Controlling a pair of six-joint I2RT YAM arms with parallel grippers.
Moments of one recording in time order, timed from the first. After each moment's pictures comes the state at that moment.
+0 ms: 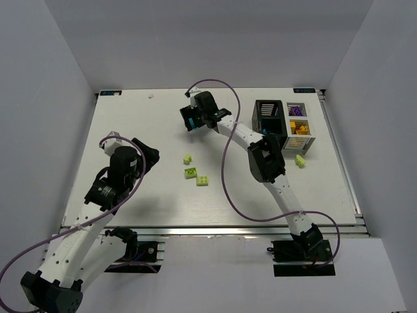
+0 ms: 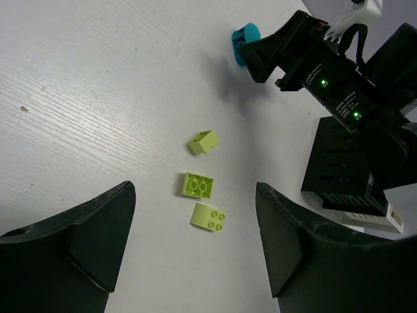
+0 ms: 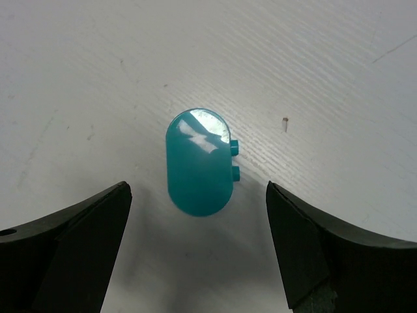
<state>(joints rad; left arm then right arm) -0.40 0.76 0.77 -0.52 -0.34 -0.94 0.66 2.58 2.31 -0.34 -0.04 0.02</state>
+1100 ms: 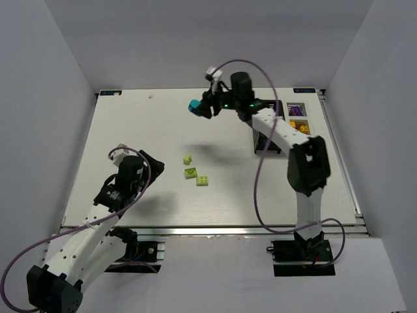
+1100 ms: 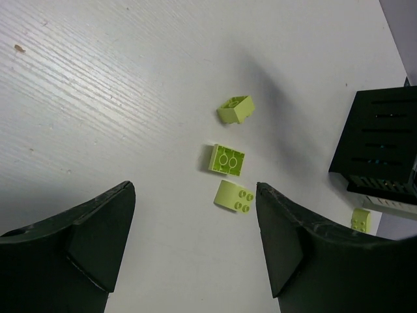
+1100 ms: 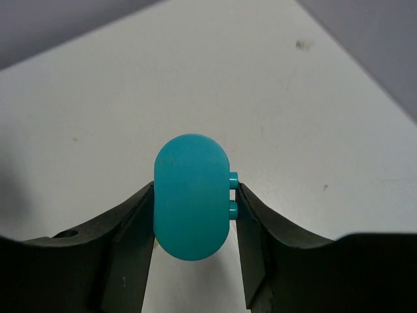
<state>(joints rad) -0.40 0.76 0.60 -0.46 -0.28 -1.02 0.55 2.09 1.80 -0.03 -0.63 -0.08</state>
